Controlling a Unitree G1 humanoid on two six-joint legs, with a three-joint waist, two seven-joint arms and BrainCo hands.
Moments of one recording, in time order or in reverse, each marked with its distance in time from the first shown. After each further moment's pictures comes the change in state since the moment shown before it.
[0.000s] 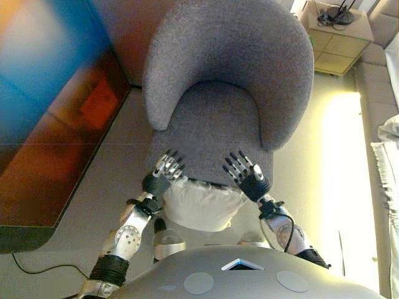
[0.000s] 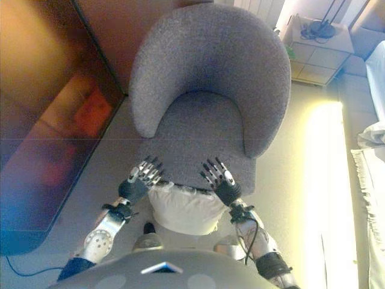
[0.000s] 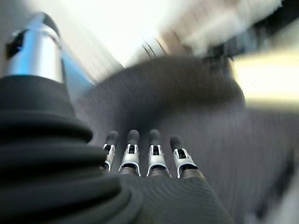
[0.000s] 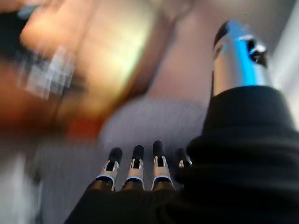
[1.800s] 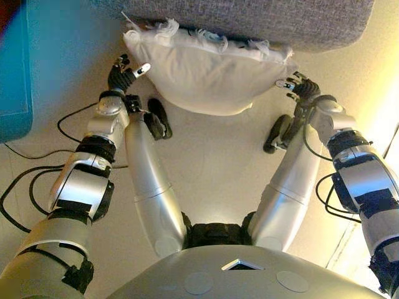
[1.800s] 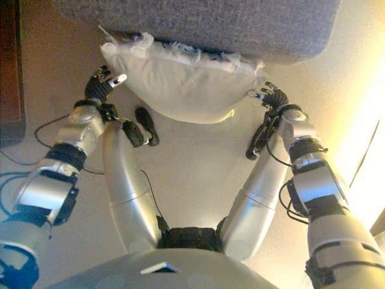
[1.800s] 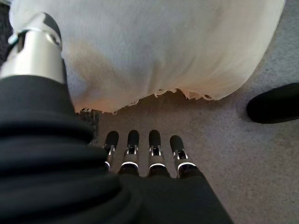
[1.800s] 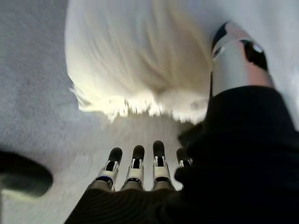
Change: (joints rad) left arm -1.034 0.106 -0.162 0.732 0.049 0.003 0.311; right arm -1.047 -0.247 0.154 0.709 -0.183 0.134 -0.098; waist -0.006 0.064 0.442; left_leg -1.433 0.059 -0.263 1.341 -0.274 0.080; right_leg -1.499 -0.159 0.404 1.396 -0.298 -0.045
